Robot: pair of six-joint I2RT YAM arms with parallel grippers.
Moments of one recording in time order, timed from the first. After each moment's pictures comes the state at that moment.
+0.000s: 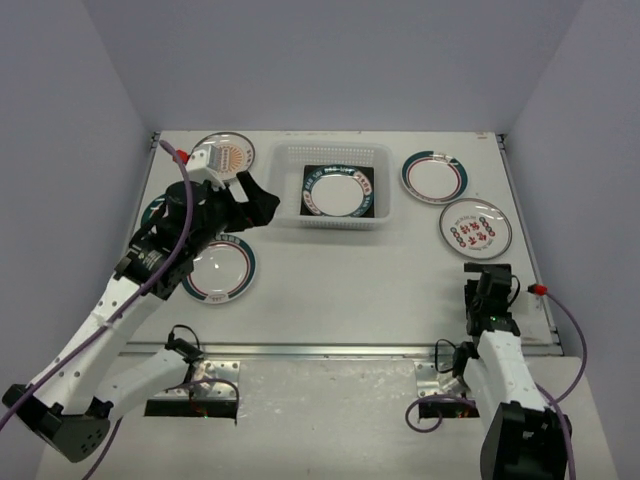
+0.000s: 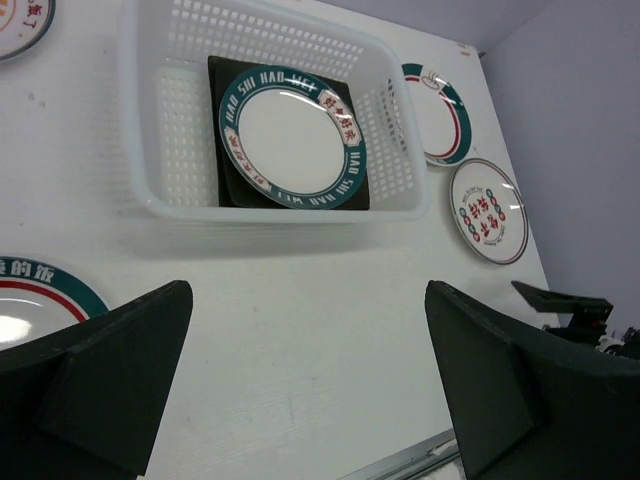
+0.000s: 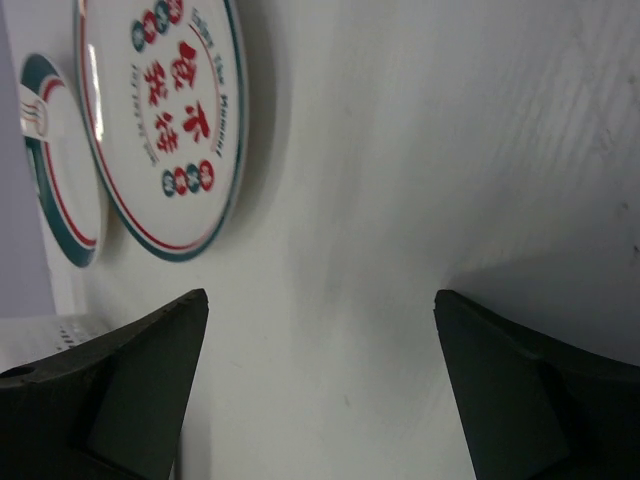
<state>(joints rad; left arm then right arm) -0.46 0.98 1.08 -0.47 -0.09 -0.58 -0.19 0.69 0.09 -0.13 0.31 1.27</state>
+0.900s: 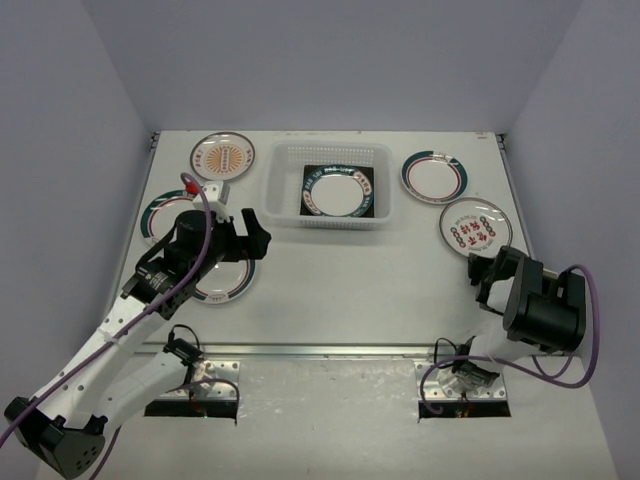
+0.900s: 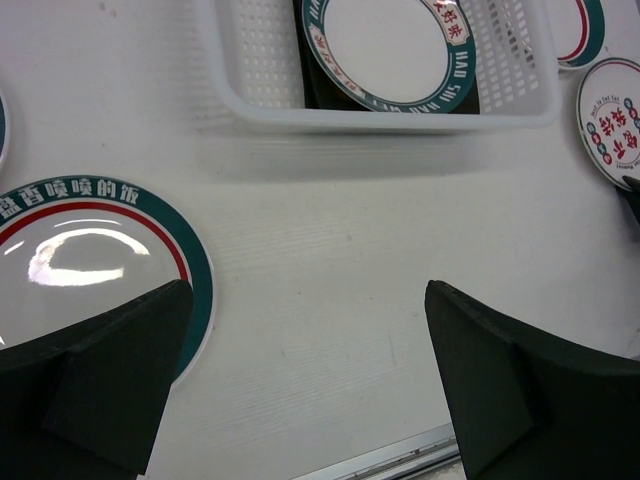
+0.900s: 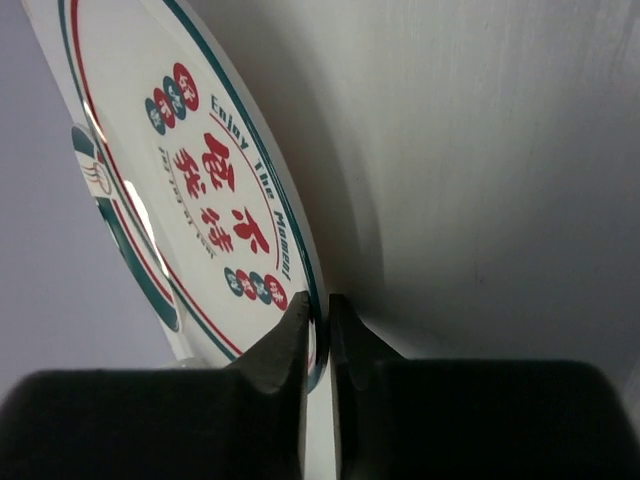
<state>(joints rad) -0.46 0.78 0.83 -0.52 -0.13 -0.44 -0.42 1.54 0.22 0.63 -0.01 1.39</state>
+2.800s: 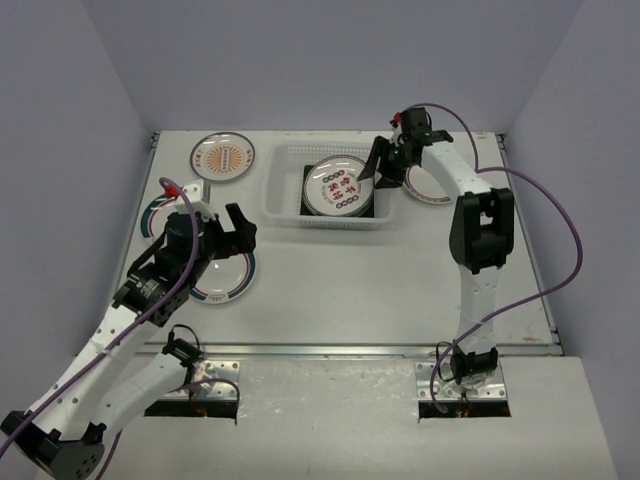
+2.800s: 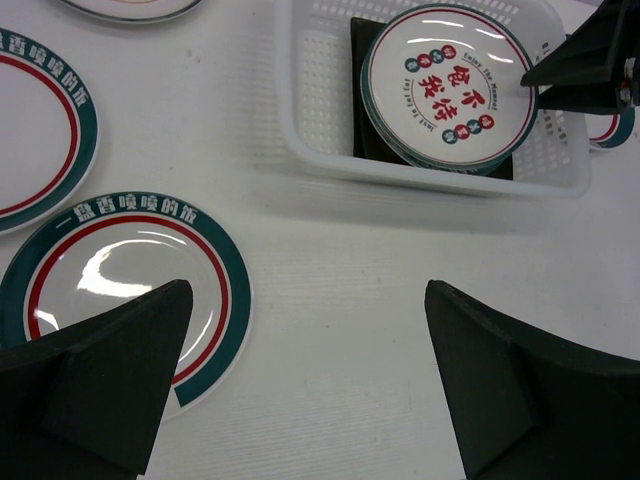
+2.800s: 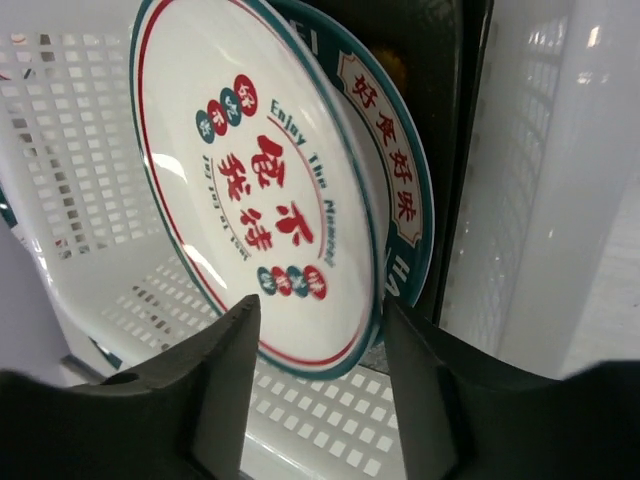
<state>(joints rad) -0.44 0.72 0.83 -0.53 -0.28 -0.47 0.18 2.19 1.88 -0.67 -0.39 0.46</state>
